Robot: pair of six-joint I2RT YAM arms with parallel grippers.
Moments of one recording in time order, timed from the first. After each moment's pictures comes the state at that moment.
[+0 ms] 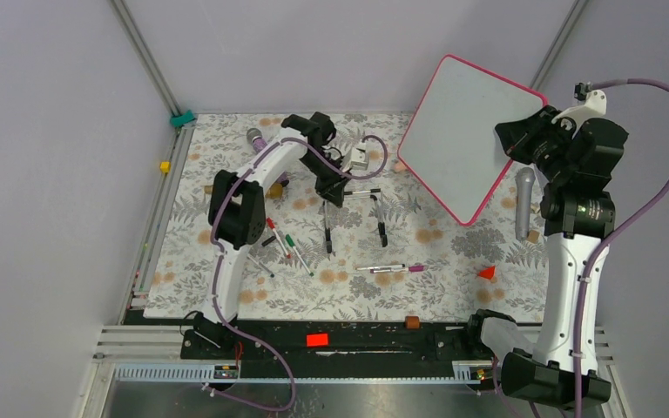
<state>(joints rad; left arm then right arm) -0.46 2.28 2.08 -1.28 0.80 1.03 -0.23 1.03 1.37 -0.48 -0.43 0.46</state>
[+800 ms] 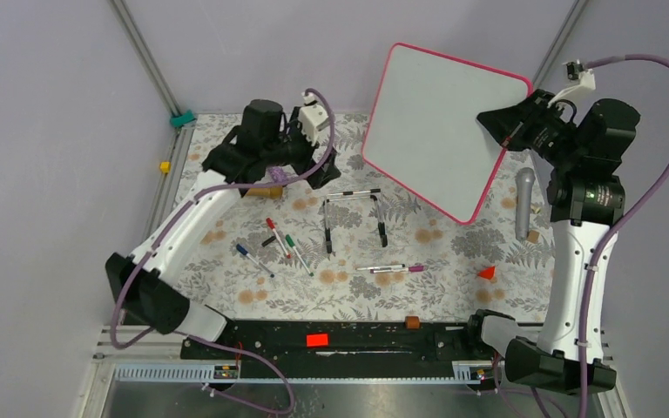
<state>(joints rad) -0.49 1.49 1.54 -0.57 0.48 0.27 -0.22 1.10 1.53 -0.52 -0.69 0.46</state>
